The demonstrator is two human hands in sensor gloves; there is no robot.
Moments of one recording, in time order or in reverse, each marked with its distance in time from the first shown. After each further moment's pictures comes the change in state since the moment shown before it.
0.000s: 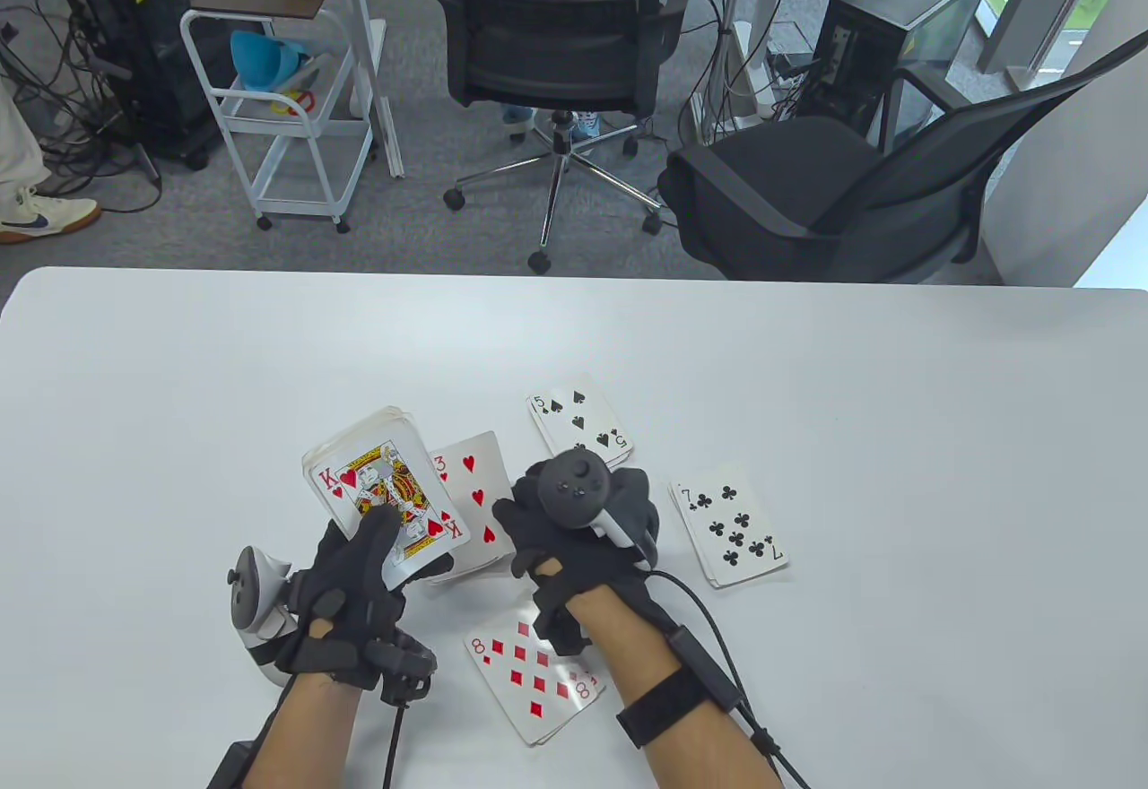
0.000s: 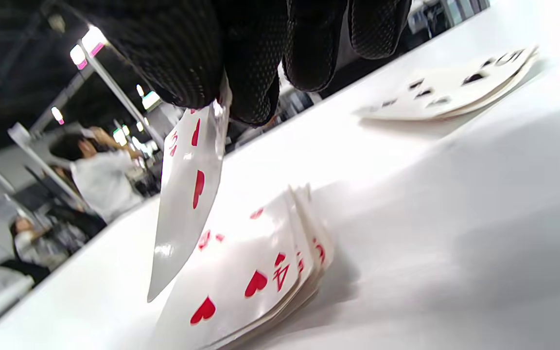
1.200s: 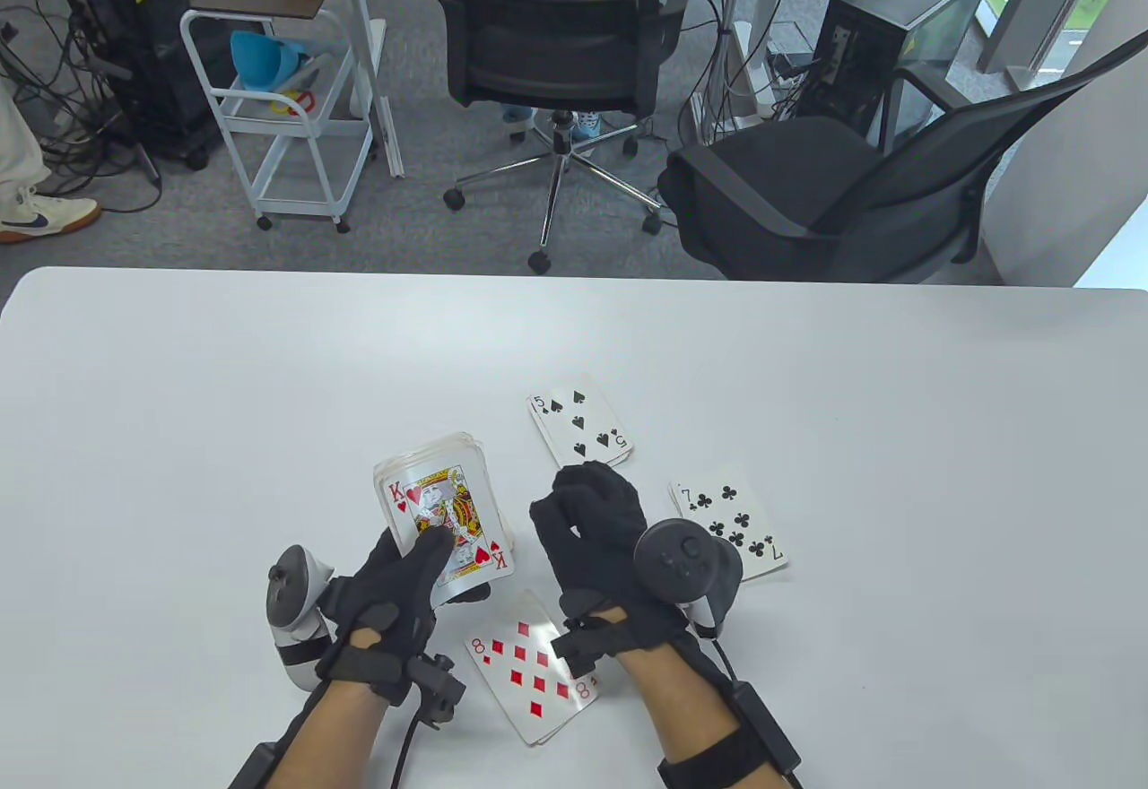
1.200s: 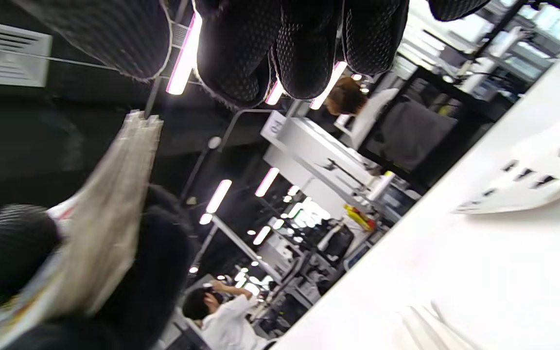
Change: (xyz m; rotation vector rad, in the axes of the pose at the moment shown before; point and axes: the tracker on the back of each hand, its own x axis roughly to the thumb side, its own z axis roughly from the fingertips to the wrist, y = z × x) left_hand -0.029 -0.018 0.002 -0.073 0.148 -0.163; right_hand -0.044 -0.026 0.080 -0.452 -0.332 -0.419
